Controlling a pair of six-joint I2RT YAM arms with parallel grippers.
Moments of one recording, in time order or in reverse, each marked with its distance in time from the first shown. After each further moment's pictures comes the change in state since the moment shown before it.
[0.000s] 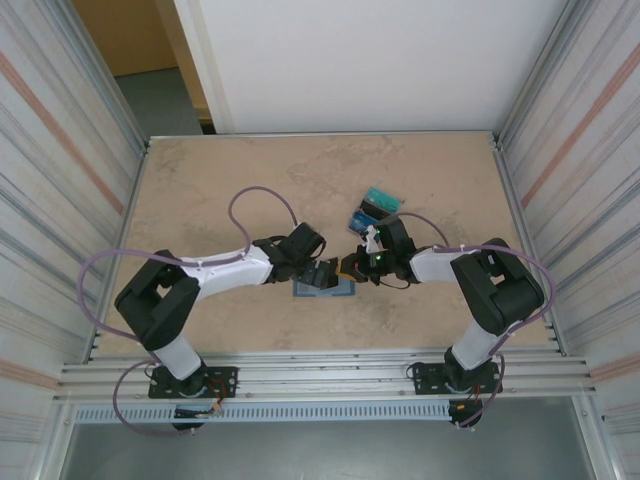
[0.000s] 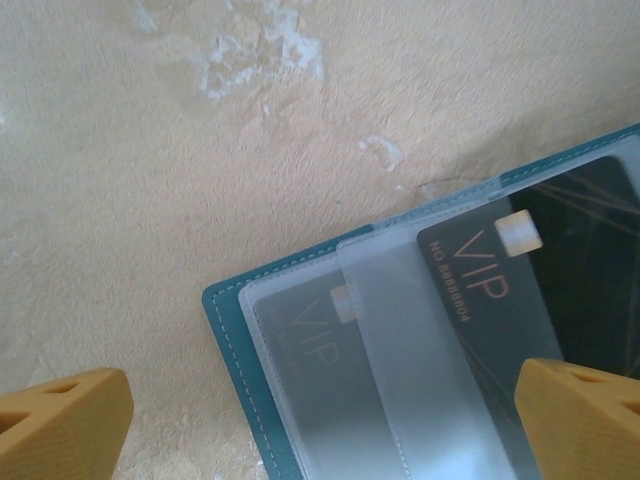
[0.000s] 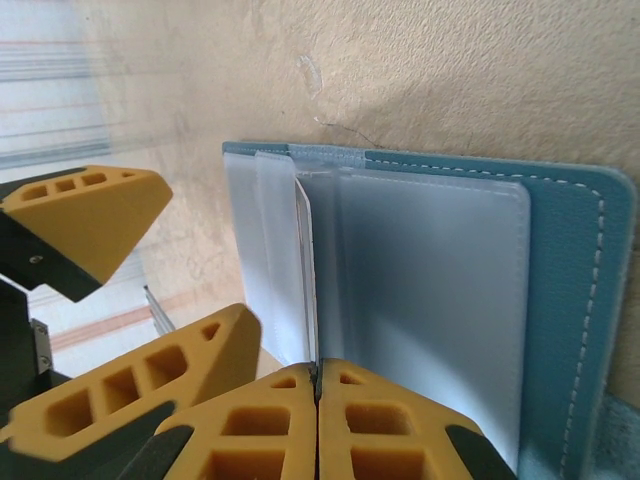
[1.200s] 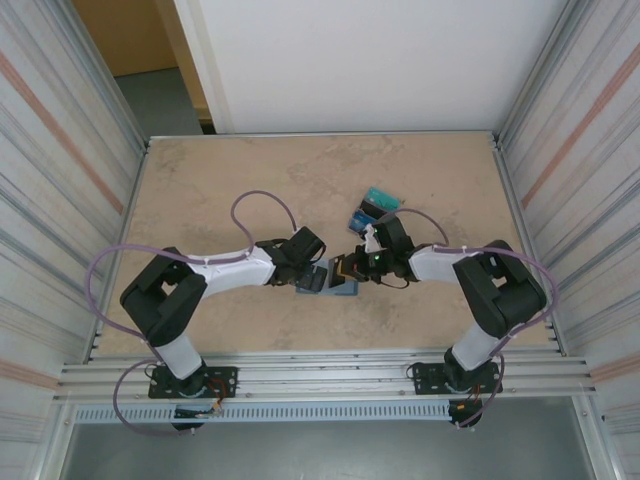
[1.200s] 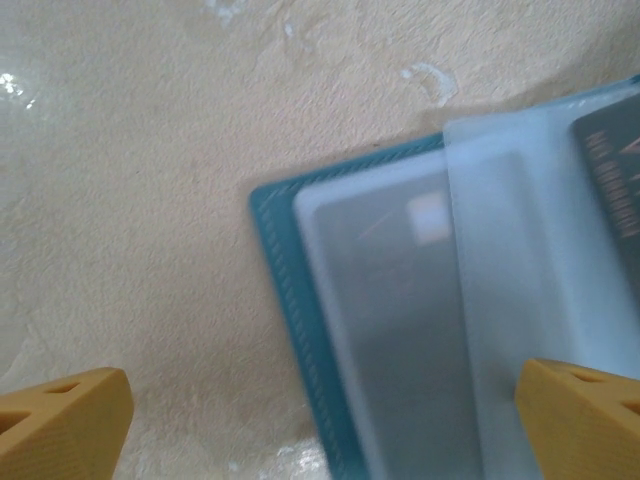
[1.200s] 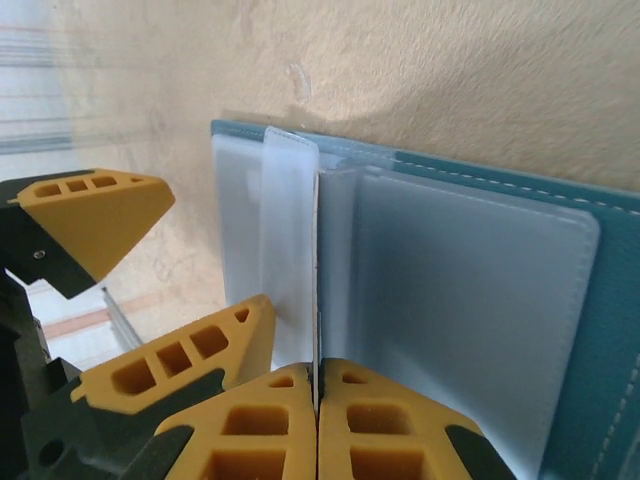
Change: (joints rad) left arm 0.000 0.024 -0.016 -0.025 -0.013 -0.005; right arm 0.010 -0.041 0.035 -0.128 0.077 -0.114
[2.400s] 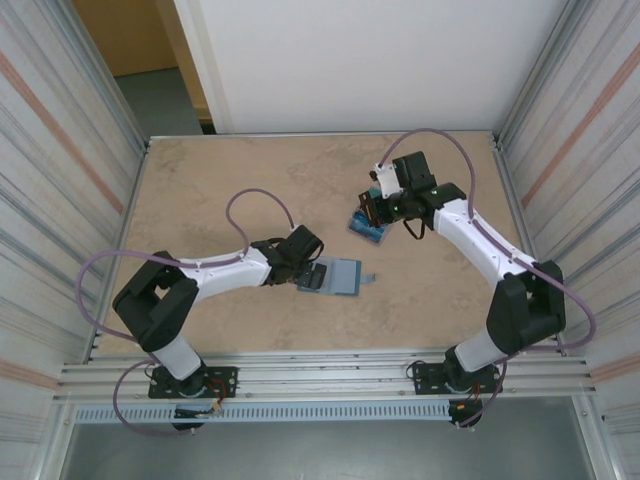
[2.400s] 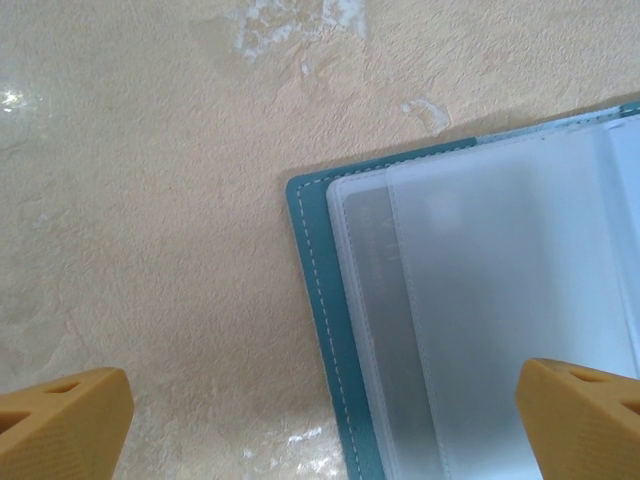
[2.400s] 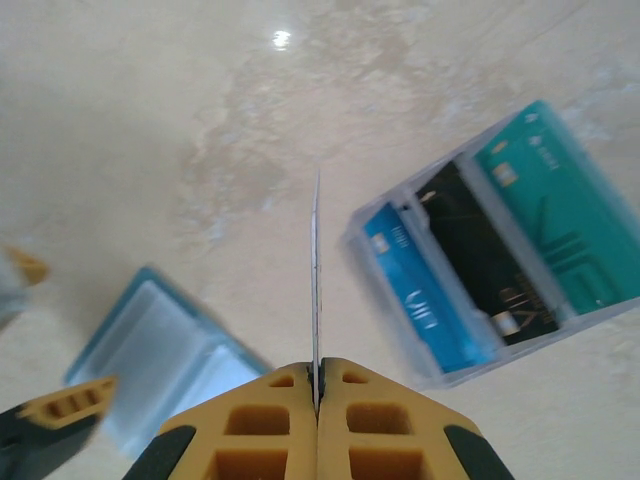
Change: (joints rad) left arm 0.000 -0.053 -0.016 0.006 -0.014 -0.008; right arm -0.132 -0.087 0.566 -0.663 0.413 -0.811
